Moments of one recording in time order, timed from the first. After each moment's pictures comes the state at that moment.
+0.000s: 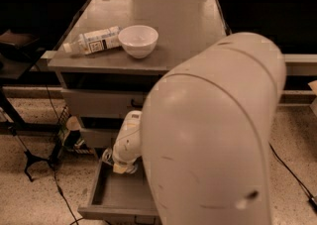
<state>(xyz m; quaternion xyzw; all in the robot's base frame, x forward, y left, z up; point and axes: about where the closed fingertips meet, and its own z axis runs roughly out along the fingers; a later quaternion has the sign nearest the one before) 0.518 0.142 0.504 -0.64 0.74 0.05 0.18</state>
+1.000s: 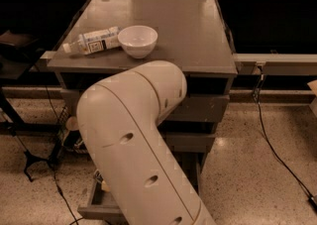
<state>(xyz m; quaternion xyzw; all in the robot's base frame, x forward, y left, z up) 0.506 0.210 0.357 -0.62 0.77 0.11 0.13</state>
